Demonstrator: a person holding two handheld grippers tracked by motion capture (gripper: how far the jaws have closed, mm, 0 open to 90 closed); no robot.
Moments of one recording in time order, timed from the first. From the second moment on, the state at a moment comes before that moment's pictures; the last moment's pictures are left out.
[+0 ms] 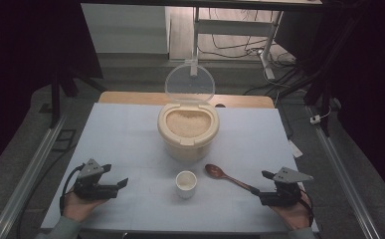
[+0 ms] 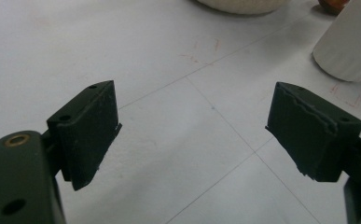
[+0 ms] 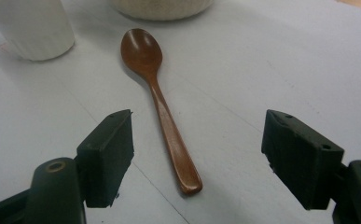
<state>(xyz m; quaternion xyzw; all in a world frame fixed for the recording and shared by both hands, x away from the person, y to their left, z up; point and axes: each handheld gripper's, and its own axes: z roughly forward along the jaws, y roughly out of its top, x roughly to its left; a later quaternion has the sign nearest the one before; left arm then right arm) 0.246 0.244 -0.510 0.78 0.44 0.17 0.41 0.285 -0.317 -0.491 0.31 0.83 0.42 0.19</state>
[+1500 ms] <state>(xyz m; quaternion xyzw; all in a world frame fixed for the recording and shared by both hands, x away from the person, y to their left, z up) 0.249 0.239 -0.513 0.79 0.43 0.16 0.40 0.343 -0.228 -0.447 0.26 0.95 0.19 0.07</state>
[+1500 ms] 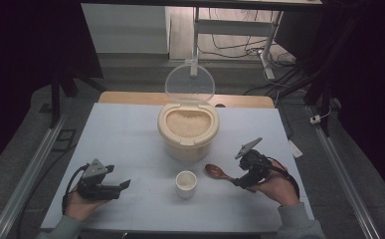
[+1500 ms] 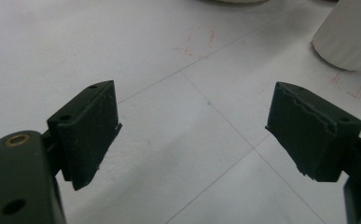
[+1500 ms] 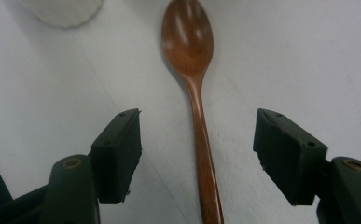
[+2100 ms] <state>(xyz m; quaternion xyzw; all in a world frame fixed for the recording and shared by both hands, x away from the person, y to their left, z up) 0.251 0.239 -0.517 0.80 0.43 0.16 0.39 0.355 -0.237 -0.481 0.26 0.96 0.12 0.05</state>
